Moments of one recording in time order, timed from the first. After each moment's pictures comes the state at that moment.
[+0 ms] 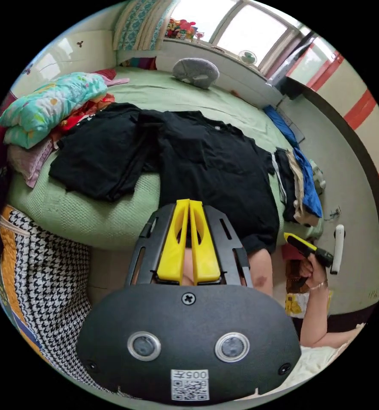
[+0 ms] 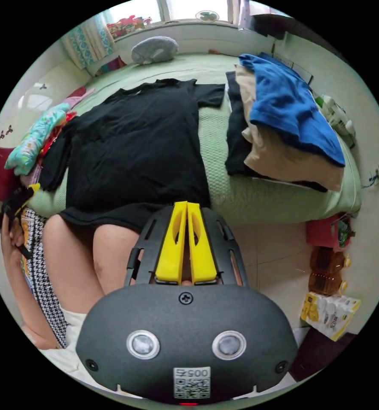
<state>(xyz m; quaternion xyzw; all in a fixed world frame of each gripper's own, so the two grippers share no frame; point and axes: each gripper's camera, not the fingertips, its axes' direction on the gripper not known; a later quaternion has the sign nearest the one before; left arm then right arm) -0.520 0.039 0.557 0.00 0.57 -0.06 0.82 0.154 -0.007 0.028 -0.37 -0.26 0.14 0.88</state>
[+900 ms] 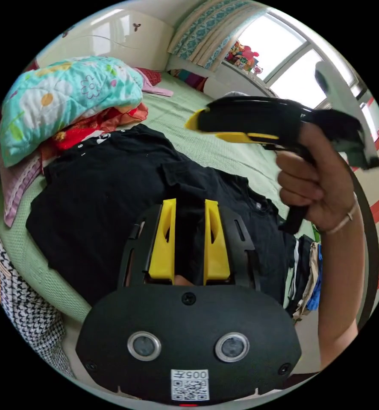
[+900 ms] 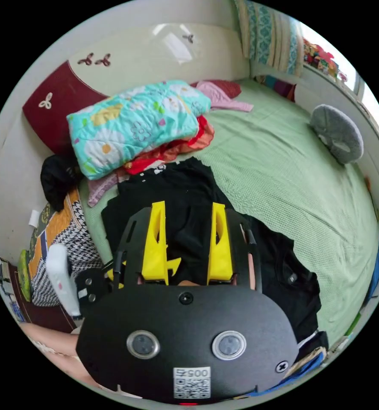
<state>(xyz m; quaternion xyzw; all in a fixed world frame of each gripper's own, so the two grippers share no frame) -0.502 -0.136 0.762 -0.03 0.57 -0.20 0.80 -0.299 -0.495 0.226 -0.23 -0.50 -0.17 0.82</state>
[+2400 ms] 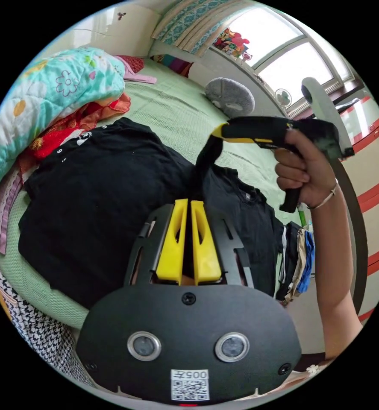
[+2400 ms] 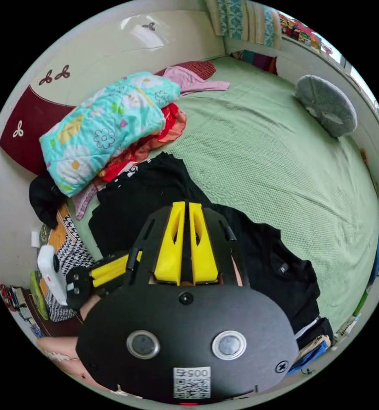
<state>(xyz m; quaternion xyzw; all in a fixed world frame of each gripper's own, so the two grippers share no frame) -0.443 -0.257 0.849 -0.03 0.62 -0.16 0.77 -0.384 -0.599 0.430 -0.28 -0.47 -0.12 0.83</state>
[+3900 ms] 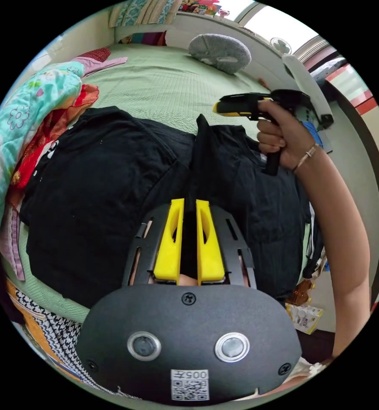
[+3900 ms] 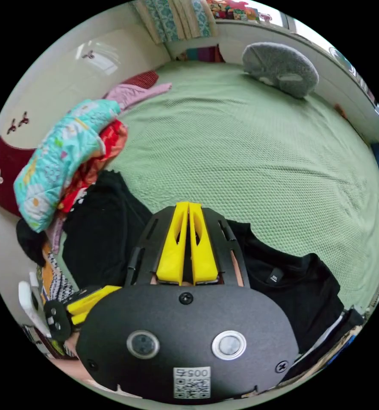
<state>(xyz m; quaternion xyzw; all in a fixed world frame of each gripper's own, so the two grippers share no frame) -0.278 -0.342 0.776 -0.09 0.57 -0.01 0.82 -0.277 -0.503 0.552 -0.28 -0.47 -0.01 0.84</state>
